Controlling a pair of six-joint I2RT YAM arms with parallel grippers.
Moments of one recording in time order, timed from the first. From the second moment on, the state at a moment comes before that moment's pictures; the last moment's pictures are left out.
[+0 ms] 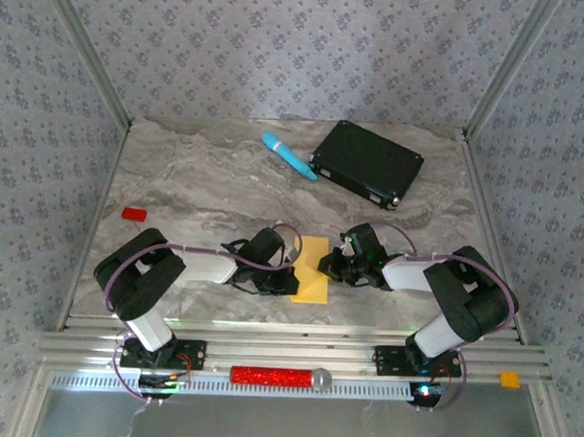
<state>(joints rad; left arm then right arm) -0.88 1.66 0.67 -0.02 0.51 -0.80 0.55 1.54 0.45 0.21 -0.47 0.96</state>
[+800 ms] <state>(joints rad) -0.91 1.64 0.70 -0.01 0.52 -0.87 0.55 1.54 0.45 0.21 -0.47 0.96</state>
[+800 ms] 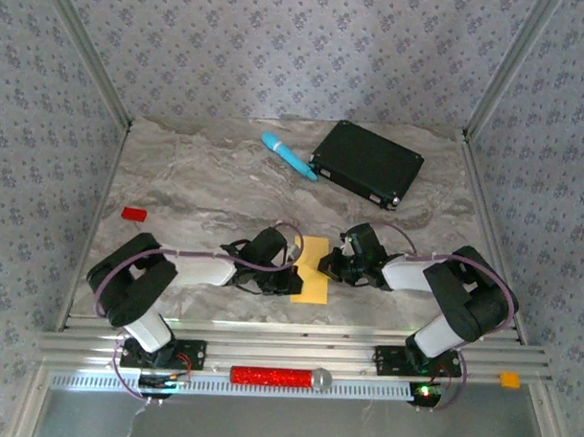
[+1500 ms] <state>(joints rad) -0.90 1.47 0.60 -0.23 0.45 -0.73 0.55 1.54 0.46 0.21 -0.47 0.96</state>
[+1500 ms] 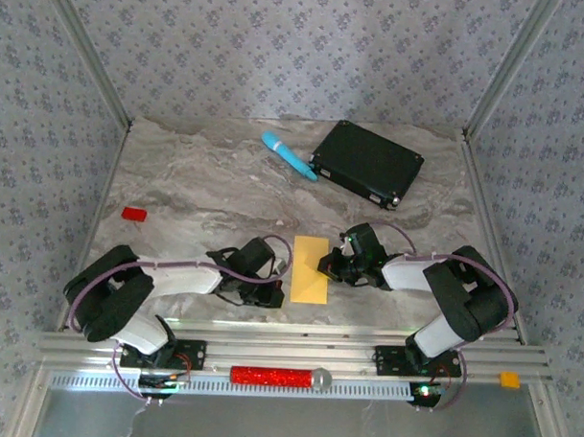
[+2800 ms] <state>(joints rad) -0.91 1.54 0.66 -0.22 0.46 -0.69 0.56 1.51 0.44 0.19 -0.44 0.97</state>
